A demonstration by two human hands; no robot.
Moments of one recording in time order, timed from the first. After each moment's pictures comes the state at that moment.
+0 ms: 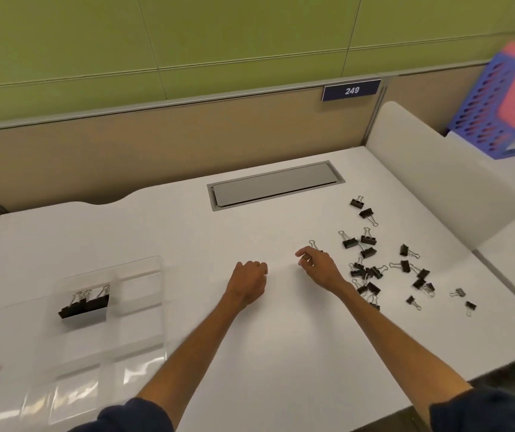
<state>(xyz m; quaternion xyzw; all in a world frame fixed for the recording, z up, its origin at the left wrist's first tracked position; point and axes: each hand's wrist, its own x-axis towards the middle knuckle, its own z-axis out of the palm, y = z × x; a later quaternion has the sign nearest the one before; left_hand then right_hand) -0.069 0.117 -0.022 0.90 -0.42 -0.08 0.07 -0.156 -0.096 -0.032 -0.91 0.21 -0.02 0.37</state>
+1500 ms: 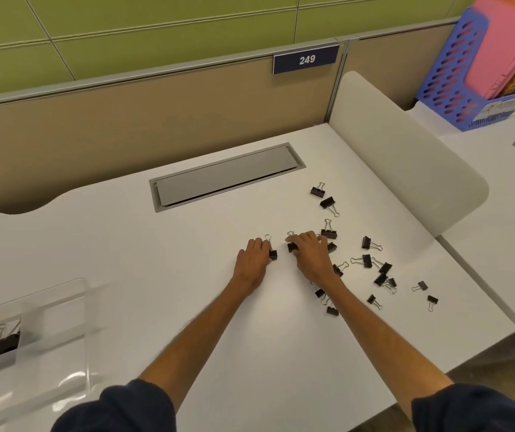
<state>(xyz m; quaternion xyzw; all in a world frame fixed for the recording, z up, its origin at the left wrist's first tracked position) -0.076 -0.041 -0.050 0.90 -0.42 -0.07 0.12 -0.170 -0.196 -0.055 -0.97 0.19 -0.08 0.14</state>
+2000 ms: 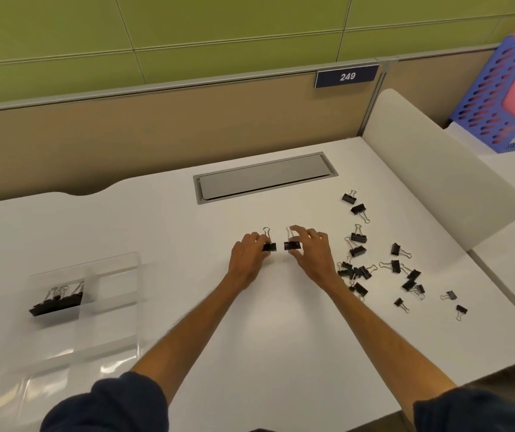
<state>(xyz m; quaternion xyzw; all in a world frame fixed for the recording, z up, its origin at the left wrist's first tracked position) -0.058 0.051 -0.013 0.91 -0.36 -0.02 0.21 -0.149 -0.117 -0.017 -0.96 0.14 -0.16 0.20</state>
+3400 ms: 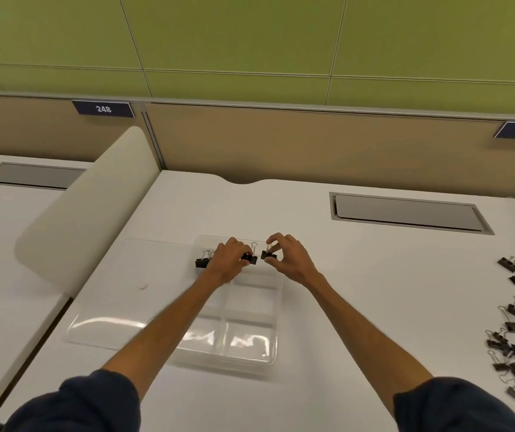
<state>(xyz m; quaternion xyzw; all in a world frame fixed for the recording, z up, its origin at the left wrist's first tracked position) 0.025 0.408 0.019 0.97 -0.21 -0.04 0.14 0.002 0.204 0.014 -0.93 -0.11 -0.04 0.35</state>
